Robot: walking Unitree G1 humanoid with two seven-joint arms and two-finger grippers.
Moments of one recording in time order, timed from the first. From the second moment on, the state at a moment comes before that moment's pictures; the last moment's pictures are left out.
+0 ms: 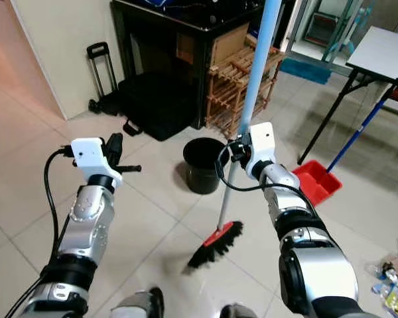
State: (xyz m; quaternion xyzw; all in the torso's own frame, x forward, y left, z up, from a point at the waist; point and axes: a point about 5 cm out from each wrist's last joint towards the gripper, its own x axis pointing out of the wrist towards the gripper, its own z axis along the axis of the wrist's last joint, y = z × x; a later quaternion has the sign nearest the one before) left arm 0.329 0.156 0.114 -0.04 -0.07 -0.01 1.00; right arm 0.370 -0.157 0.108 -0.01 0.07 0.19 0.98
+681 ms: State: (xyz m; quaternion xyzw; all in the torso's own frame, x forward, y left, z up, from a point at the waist) left arm 0.326 0.166 0.108 -0.04 -0.04 0.01 1.00; right arm 0.367 -0.153 0.100 0.00 0.08 0.19 0.98
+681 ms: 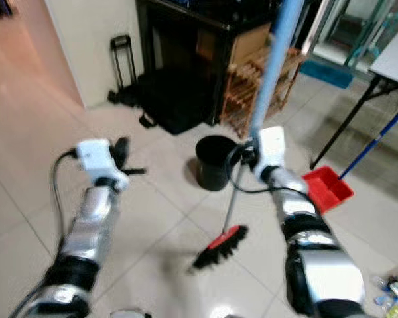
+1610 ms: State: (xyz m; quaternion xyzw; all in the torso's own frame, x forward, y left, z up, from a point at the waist) left arm 0.329 0.153 0.112 -0.04 -0.05 -0.01 1.00; right arm 0.367 -0.147 0.101 0.01 0.08 0.20 0.98
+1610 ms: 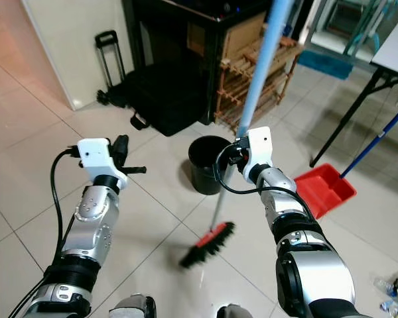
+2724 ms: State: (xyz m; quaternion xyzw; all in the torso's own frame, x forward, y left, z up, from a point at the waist) left arm 0.328 0.153 0.112 -0.04 -0.05 -0.01 1.00; right arm 0.366 -0.142 0.099 0.01 0.08 0.21 0.98
